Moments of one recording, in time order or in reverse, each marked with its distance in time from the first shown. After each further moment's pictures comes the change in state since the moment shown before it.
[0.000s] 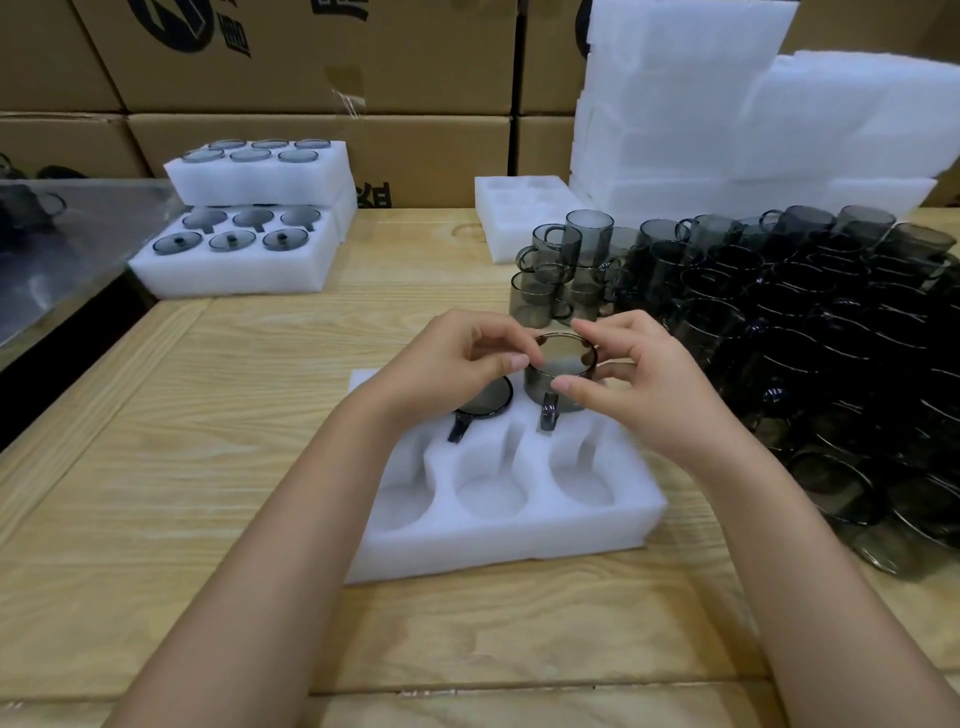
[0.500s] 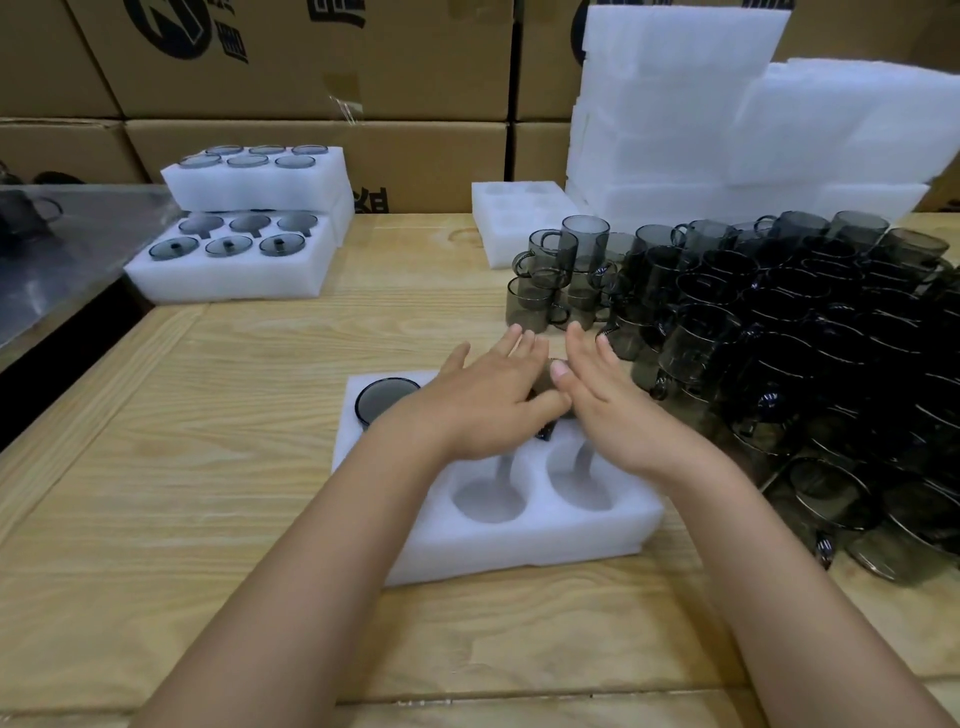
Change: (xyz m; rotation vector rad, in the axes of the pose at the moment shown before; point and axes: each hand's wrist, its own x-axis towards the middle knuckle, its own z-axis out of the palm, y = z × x) left_hand 0.004 0.009 0.028 0.760 -0.238 -0.193; right_hand 0.010 0.018 0.020 -0.201 -0.263 0.125
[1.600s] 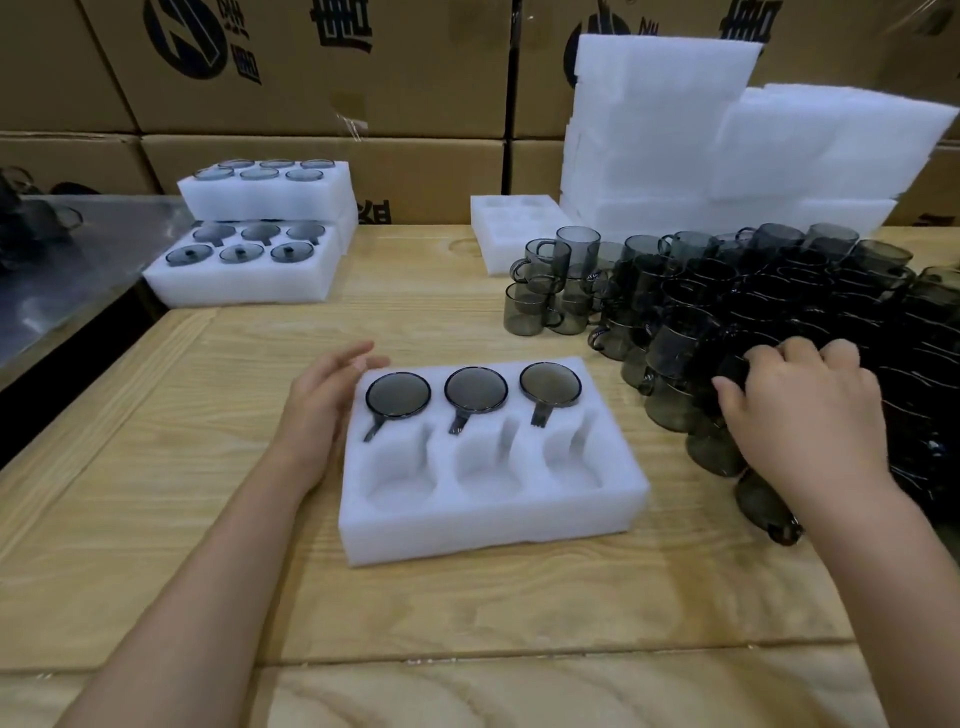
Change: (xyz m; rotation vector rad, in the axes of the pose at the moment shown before) left_hand -0.062 -0.102 0.019 -1.288 0.691 -0.200; right_hand -0.080 0.007 -0.065 -1.016 0.592 0.365
